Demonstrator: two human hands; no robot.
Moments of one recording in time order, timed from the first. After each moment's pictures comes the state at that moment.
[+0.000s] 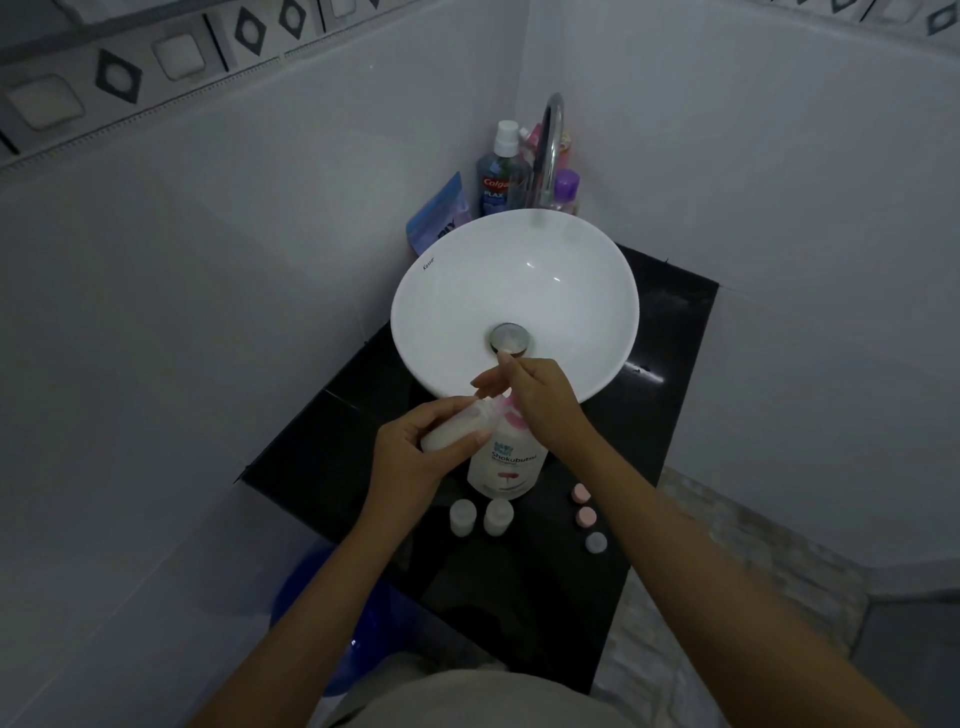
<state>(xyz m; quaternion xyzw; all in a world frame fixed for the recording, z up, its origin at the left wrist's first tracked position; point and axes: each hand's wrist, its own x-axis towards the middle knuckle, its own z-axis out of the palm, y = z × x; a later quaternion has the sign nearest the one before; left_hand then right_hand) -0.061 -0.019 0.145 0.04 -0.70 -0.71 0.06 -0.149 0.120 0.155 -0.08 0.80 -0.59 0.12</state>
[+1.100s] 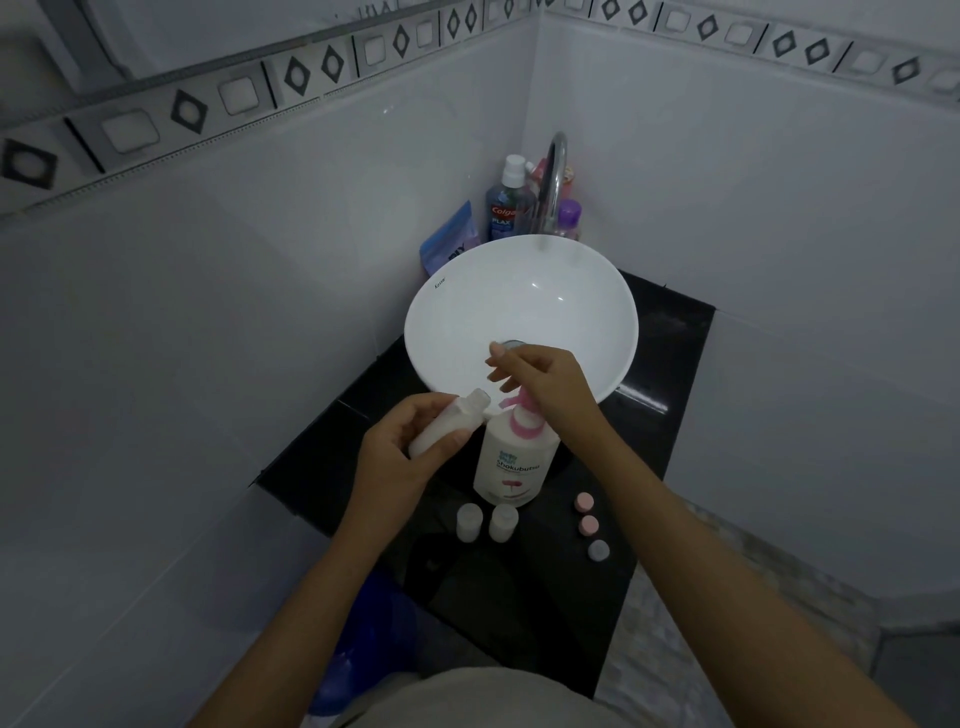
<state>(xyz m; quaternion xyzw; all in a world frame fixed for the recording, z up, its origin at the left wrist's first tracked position) -0.037 -0.038 0.164 0.03 -0.73 -0.67 0.09 -0.139 0.119 0.186 -0.07 0.79 -0.60 0.08</state>
